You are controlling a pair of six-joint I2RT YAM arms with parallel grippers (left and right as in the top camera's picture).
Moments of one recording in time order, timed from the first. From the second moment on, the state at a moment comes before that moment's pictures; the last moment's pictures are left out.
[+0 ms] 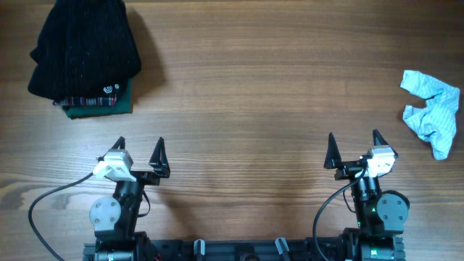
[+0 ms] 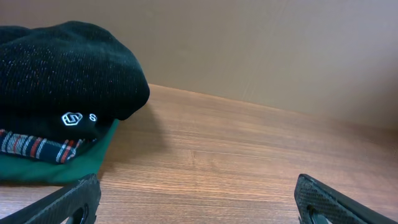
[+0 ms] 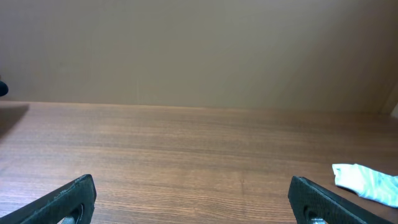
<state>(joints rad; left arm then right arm) 0.06 0.01 0.01 -0.06 0.19 -0.25 -0.07 0.02 0.01 0.01 -0.13 -0.01</state>
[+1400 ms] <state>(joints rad) 0.06 0.25 0.12 -0.09 0.26 -0.35 -0.07 1.20 1.24 -0.82 -0.16 0.09</state>
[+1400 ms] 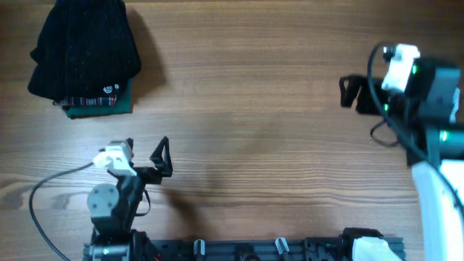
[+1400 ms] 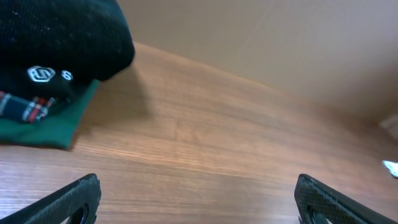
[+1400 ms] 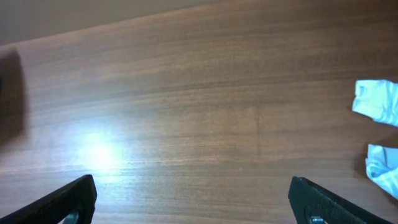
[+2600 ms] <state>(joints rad) -0.06 1.58 1.15 -0.59 0.44 -0.36 -0.67 1.69 1.27 -0.73 -0.12 0.23</state>
